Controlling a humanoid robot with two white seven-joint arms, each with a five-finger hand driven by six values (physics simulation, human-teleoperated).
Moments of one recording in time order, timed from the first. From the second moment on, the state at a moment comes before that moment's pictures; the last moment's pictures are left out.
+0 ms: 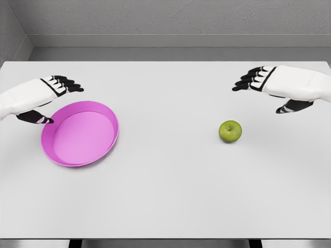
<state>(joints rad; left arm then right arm) -0.51 1.02 -0.63 -1.43 -0.35 -0.61 -0.13 -0.64 -1.03 0.55 -1.66 0.21 -0.57 0.55</state>
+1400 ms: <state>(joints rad) -0.51 1.01 -0.63 -1.43 -0.35 -0.61 -0.15 -0.63 -0.85 0.74 -1.45 0.10 -0.36 0.61</state>
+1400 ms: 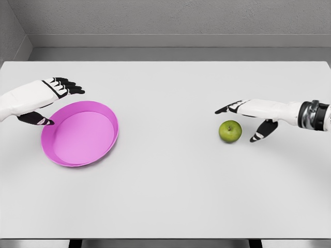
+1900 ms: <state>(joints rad) -0.51 1.01 -0.63 -1.43 -0.35 -0.61 -0.15 -0.64 -0.82 0.78 -1.44 0.12 -0.37 0.61</state>
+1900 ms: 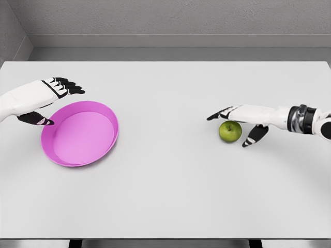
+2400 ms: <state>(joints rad) -0.51 1.01 -0.63 -1.42 -0.35 -0.61 -0.15 -0.65 -0.82 0.79 -1.42 0.13 -0.36 0.61</state>
